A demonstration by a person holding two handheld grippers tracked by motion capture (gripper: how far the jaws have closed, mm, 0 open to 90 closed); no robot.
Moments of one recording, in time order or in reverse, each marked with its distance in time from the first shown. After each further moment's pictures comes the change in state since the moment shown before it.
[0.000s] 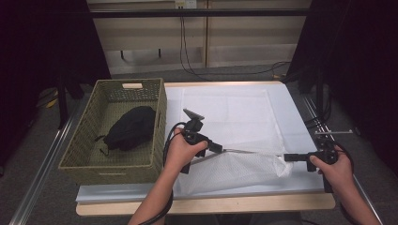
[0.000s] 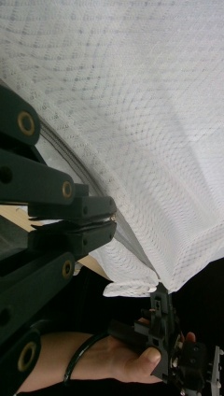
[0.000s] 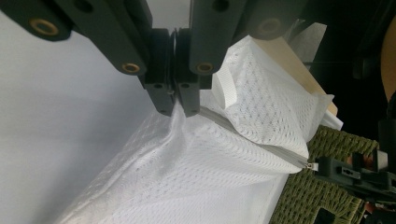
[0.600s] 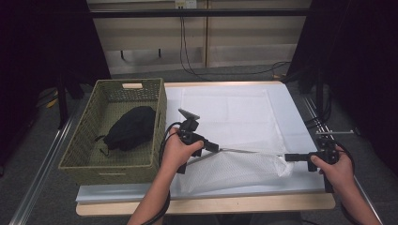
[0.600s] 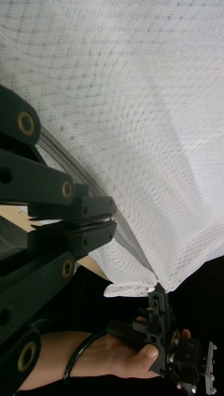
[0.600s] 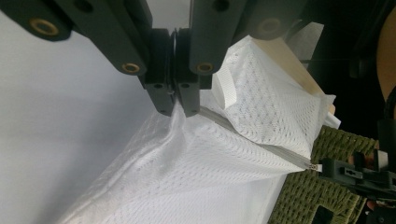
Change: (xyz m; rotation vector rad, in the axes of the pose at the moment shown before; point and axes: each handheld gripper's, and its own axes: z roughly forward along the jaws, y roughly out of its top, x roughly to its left) left arm 0.002 -0.002 -0.011 -0.025 -0.004 -0.011; right arm -0.003 0.000 -0.002 -0.007 0.003 0.008
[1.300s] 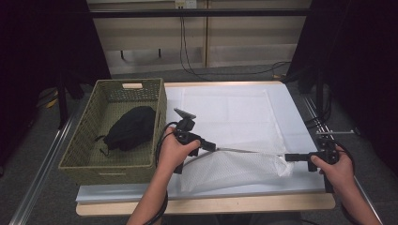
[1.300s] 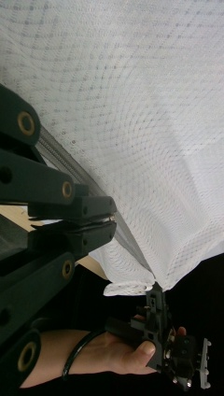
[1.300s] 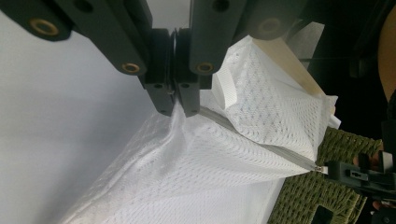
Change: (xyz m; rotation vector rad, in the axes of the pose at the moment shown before) left arm 0.001 -0.002 -0.010 -0.015 0.002 0.001; right arm 0.001 0.000 -0.001 0.000 -0.002 -0.002
